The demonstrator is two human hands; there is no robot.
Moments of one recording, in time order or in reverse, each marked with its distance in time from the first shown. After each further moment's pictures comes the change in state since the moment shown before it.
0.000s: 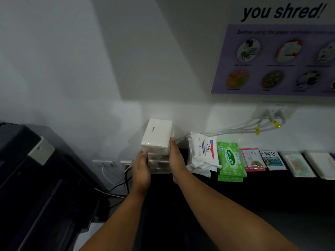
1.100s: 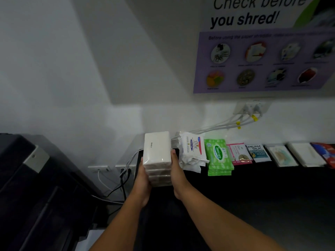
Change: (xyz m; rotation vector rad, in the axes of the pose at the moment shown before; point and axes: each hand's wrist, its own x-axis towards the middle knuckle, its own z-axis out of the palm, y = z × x) left_hand -0.045 0.000 0.010 -0.046 -0.324 -0.250; right_hand -0.053 0.020 -0.045 0.111 -0.099 0.046
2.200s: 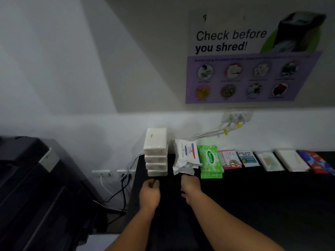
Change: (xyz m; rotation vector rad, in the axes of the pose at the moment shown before) left_hand -0.033 -0.051 0.022 0.500 0.458 -0.015; right_hand -0.028 0.009 -0.055 -0.223 0.375 0.136
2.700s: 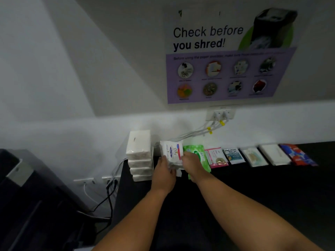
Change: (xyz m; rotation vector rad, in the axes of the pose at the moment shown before) left_hand 0.010 0.071 0.081 0.372 -0.213 0.572; right_hand 0.032 -0.072 -0.054 -0.273 0.036 -0.404
